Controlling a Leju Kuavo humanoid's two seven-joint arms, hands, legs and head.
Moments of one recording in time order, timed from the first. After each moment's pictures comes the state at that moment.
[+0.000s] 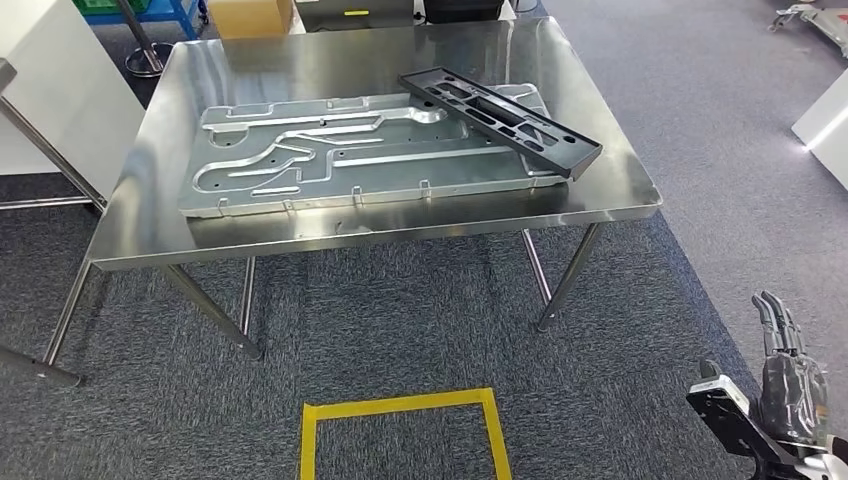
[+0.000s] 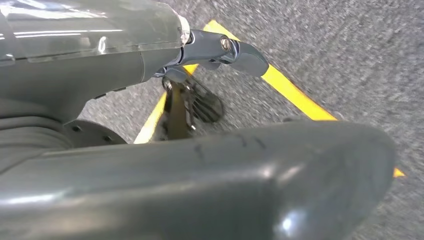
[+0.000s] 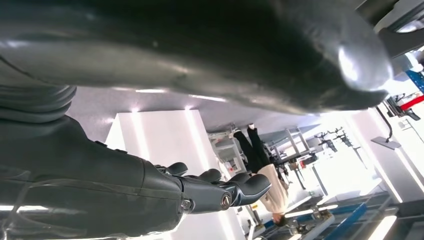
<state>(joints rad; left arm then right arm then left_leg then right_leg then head) -0.08 -0.12 1.18 -0.22 -0.49 0.02 -0.30 0.26 -0.04 -0.64 -1.73 0.70 -0.14 -0.46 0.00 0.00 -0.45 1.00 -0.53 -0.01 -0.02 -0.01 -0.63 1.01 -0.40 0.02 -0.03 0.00</state>
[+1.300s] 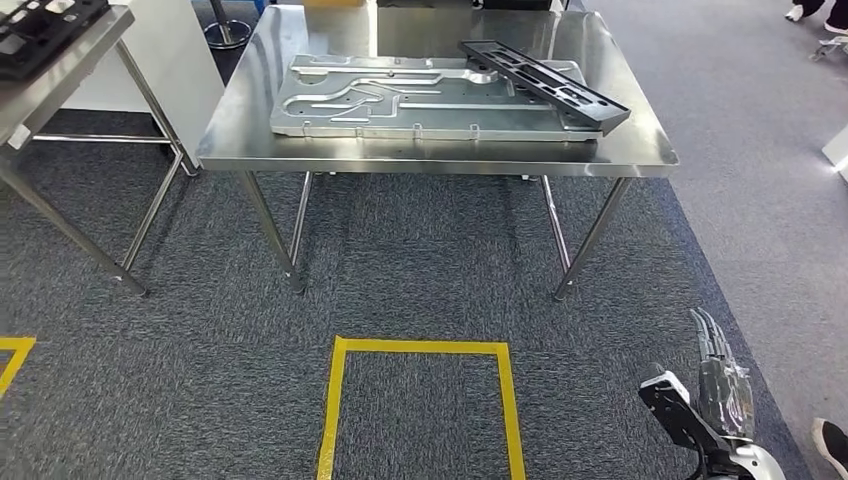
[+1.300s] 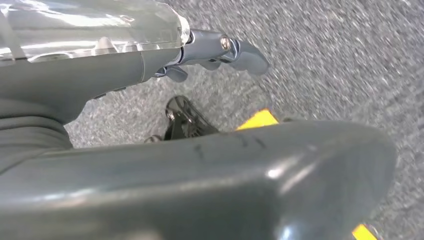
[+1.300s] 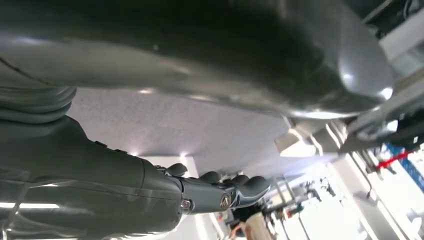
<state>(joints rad) -0.08 -0.11 1.21 -0.22 -0.50 0.09 -0.28 0.22 -0.04 -0.49 -1.52 0.69 -0.18 -0.42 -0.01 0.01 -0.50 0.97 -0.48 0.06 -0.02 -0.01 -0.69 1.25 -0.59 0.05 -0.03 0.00</state>
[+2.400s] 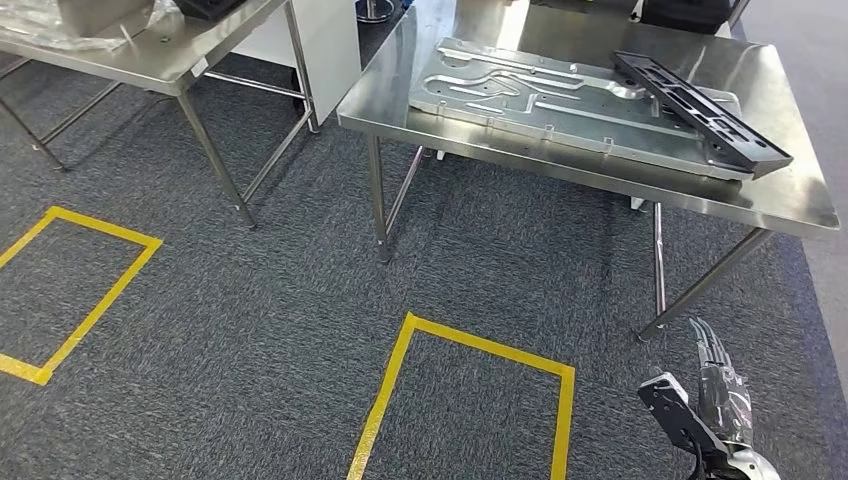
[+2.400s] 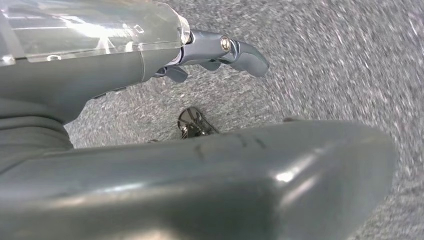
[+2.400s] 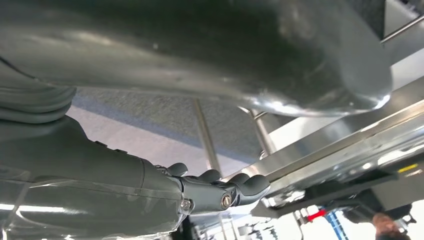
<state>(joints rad) -0.06 -0.10 1.21 -0.22 -0.54 0.11 -0.27 0.20 0.00 -0.55 -1.49 0.74 -0.14 -0.41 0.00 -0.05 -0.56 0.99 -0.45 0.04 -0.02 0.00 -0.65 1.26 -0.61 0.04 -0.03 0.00</state>
